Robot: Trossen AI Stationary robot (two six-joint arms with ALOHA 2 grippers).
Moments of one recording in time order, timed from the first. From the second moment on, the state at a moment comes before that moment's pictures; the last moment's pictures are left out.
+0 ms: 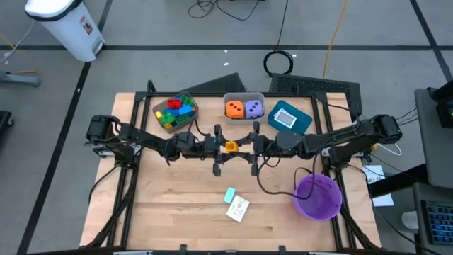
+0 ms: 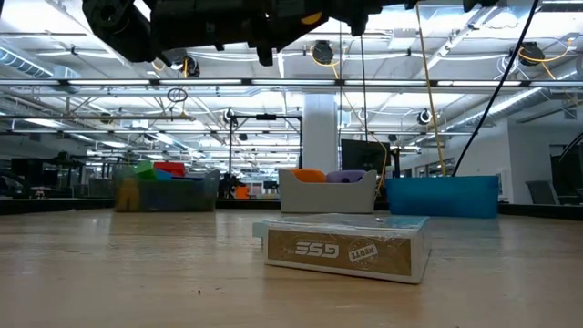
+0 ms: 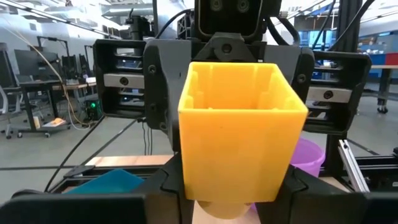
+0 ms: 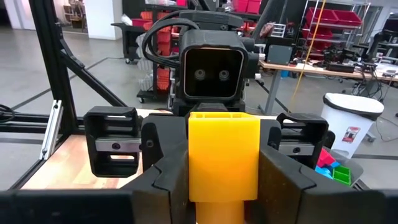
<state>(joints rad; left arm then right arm) -0.05 1.65 0.78 1.04 -0.02 0.05 0.13 1.37 0.87 0.46 0.18 -0.06</state>
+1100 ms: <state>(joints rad) -0.01 1.37 0.79 0.54 -0.28 0.13 0.12 1.14 0.87 0.19 0.13 -0.14</state>
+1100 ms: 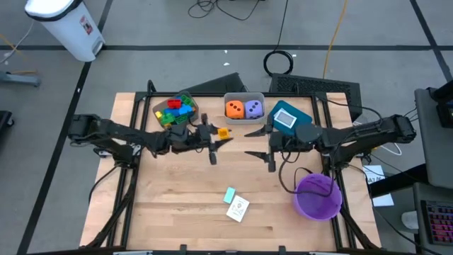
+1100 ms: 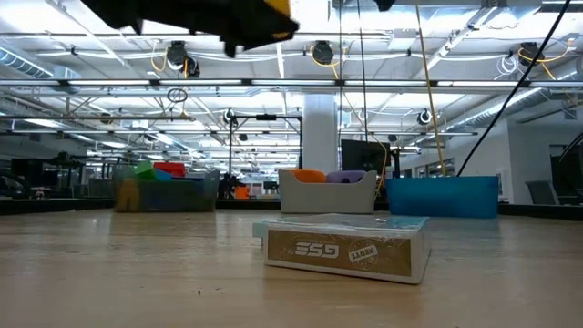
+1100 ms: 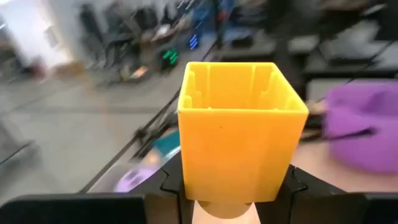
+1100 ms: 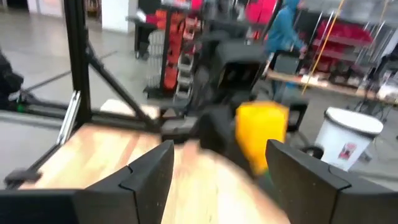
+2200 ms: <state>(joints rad) 0.75 1.08 0.76 -0.74 -0.44 -0.38 0.09 1.15 0.50 0.60 0.13 0.04</state>
